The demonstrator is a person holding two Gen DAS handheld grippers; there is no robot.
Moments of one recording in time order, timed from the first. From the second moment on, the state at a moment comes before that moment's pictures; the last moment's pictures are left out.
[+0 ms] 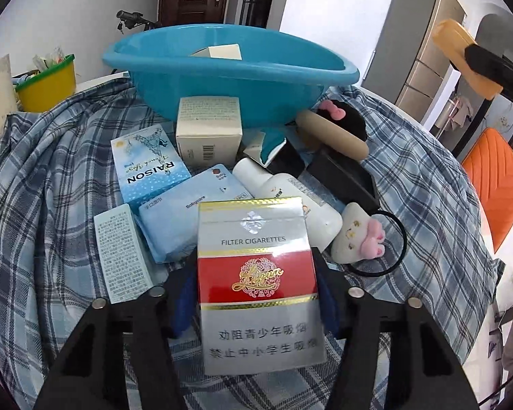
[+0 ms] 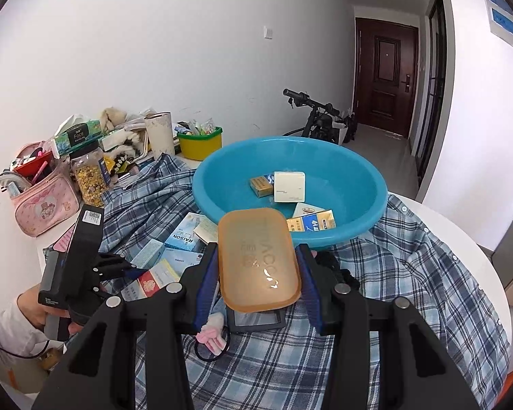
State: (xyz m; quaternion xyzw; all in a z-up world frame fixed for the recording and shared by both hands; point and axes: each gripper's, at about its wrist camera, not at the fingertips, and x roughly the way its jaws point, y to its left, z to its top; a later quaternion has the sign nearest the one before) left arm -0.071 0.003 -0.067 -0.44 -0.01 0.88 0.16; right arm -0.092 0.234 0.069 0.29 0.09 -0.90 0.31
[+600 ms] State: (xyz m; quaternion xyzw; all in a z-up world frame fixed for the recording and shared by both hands) left arm -0.067 -0.004 0.023 -0.34 -0.01 0.92 0.16; right arm -0.100 0.225 0.085 0.27 0.07 -0.91 0.31
